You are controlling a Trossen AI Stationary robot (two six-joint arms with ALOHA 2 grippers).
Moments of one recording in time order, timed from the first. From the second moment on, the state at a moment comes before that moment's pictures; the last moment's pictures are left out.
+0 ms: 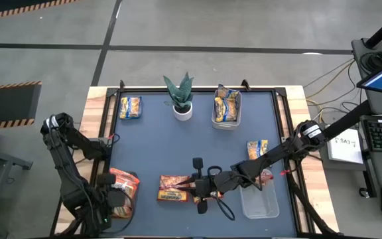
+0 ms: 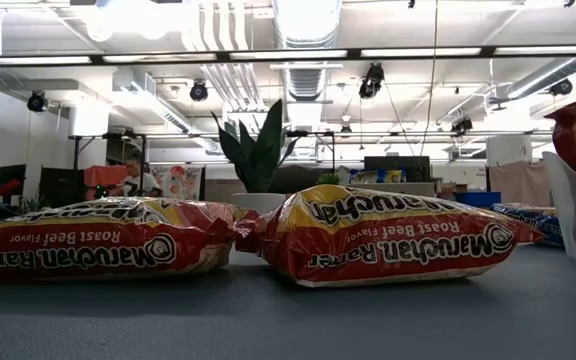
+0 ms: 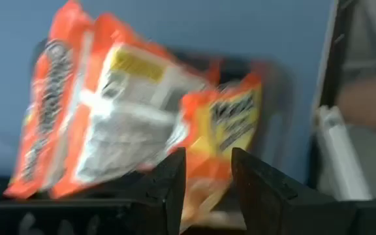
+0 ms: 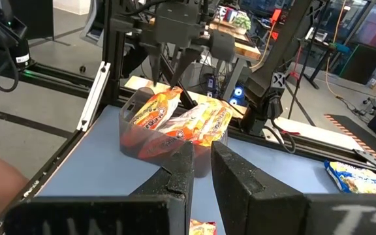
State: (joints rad) left arm -1.08 1.49 1.29 -1.28 -0.11 -1.14; right arm 0.45 1.82 1.27 0.37 0.37 -0.17
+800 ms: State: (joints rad) left arm -0.96 1.45 1.28 -1.21 -0.77 -0.72; right arm 0.44 1.82 1.27 0.17 0.36 0.02
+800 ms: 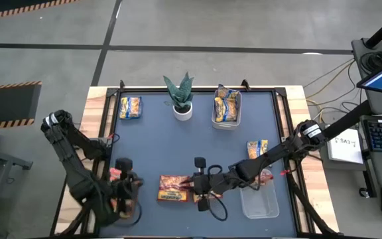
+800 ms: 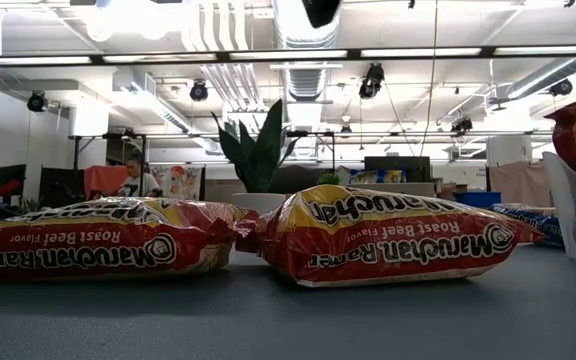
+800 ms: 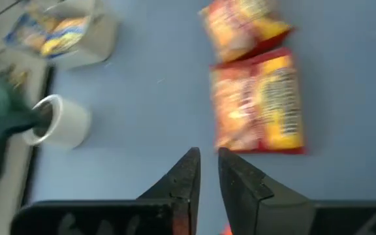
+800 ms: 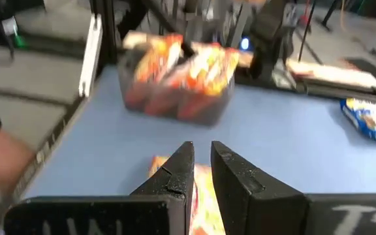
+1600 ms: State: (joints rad) left arm -0.86 1.45 1.11 -0.64 -0.72 -0.39; right arm 0.38 1.73 1.30 -0.06 0.02 0.58
